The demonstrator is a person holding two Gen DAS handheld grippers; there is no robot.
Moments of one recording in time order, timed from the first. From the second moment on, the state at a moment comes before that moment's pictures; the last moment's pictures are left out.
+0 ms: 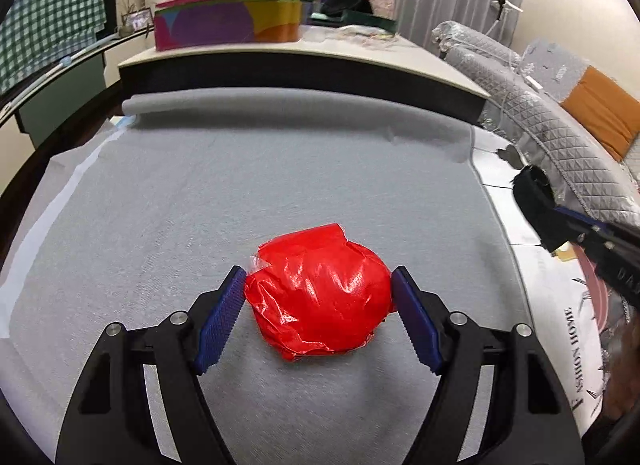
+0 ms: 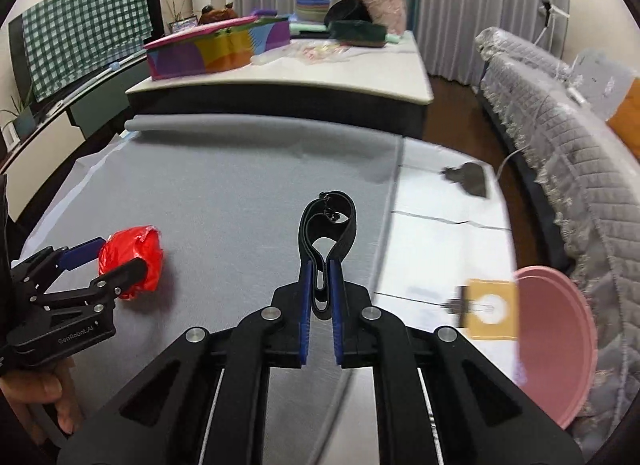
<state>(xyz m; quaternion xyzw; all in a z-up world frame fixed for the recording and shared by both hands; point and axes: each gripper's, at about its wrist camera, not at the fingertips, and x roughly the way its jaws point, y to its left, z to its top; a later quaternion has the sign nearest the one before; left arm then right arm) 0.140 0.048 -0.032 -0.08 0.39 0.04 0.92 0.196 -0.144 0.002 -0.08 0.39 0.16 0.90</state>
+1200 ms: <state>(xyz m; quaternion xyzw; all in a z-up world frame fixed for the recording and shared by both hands) 0.129 -0.068 -0.022 -0.02 0.37 -0.04 0.93 0.158 -0.294 0.030 0.00 0.33 0.06 0.94</state>
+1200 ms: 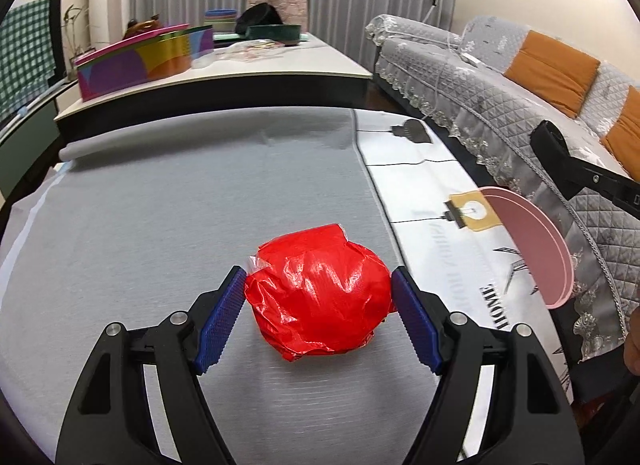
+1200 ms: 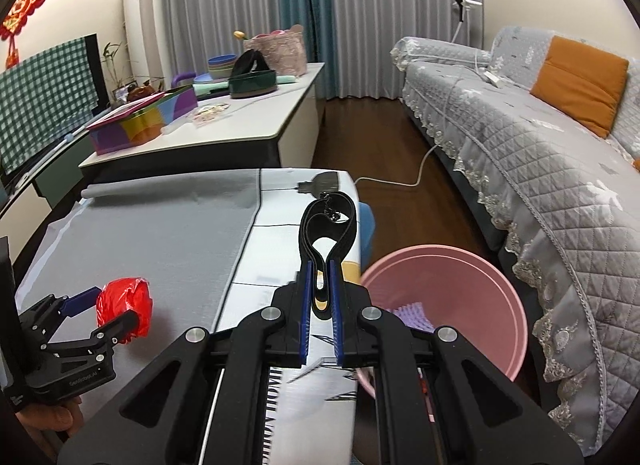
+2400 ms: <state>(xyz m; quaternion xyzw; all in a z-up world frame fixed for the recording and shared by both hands) 0.182 -0.242 0.007 0.02 0.33 -0.22 0.92 0.185 -0.448 0.054 0.07 0.34 -0.02 0.94</state>
